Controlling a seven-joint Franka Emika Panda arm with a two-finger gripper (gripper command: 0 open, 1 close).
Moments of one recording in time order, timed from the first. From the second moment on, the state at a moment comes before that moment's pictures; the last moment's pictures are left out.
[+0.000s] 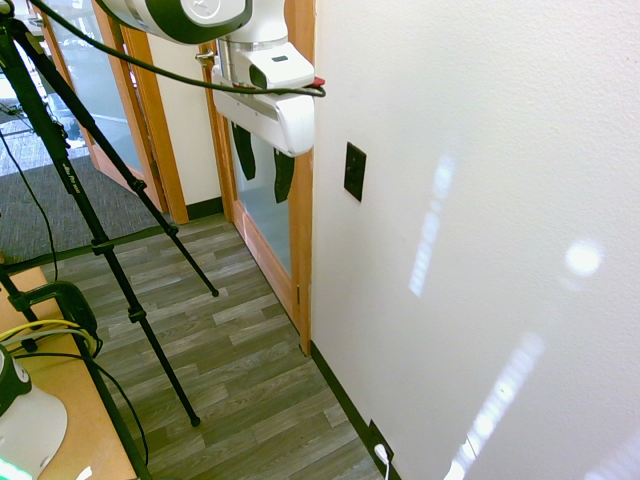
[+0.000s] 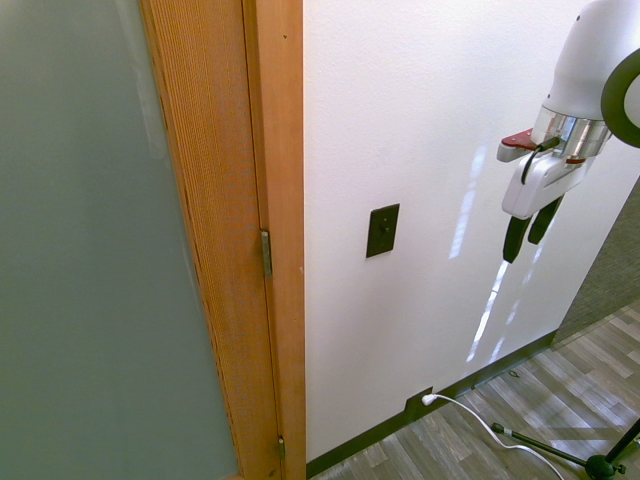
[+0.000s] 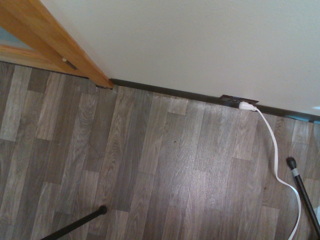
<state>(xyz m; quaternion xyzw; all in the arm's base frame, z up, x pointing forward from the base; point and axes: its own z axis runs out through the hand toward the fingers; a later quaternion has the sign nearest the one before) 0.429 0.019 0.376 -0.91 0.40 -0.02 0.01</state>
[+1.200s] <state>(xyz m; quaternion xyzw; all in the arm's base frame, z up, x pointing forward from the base) 0.572 0.093 0.314 -0.84 0.47 -0.23 0.09</state>
